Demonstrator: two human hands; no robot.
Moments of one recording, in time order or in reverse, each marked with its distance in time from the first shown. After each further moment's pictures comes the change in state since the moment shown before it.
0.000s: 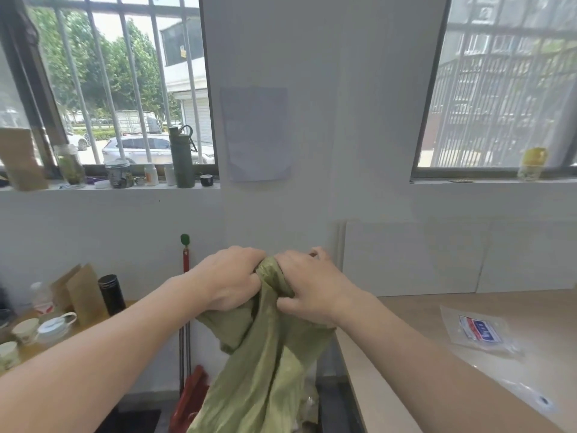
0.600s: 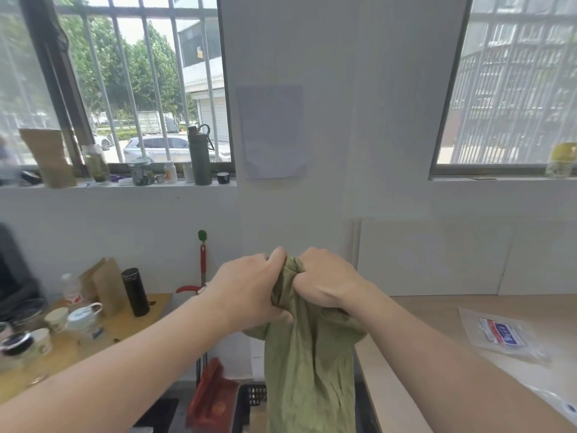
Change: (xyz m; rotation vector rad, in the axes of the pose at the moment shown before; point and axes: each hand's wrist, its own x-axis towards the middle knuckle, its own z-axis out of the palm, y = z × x) left_hand -0.023 0.007 0.022 0.308 0.120 0.060; right_hand 0.011 -0.011 -0.011 0.328 -0.175 0.361
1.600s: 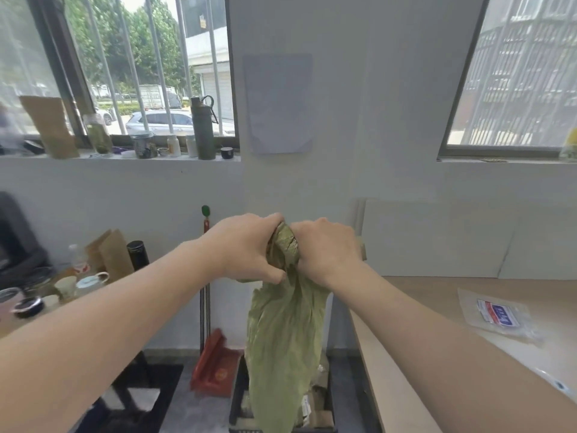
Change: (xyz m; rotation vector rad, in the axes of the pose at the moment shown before) left_hand 0.012 -0.017 -0.016 -0.165 -0.034 0.040; right_hand -0.004 -0.006 0.010 -0.435 0.299 -0.117
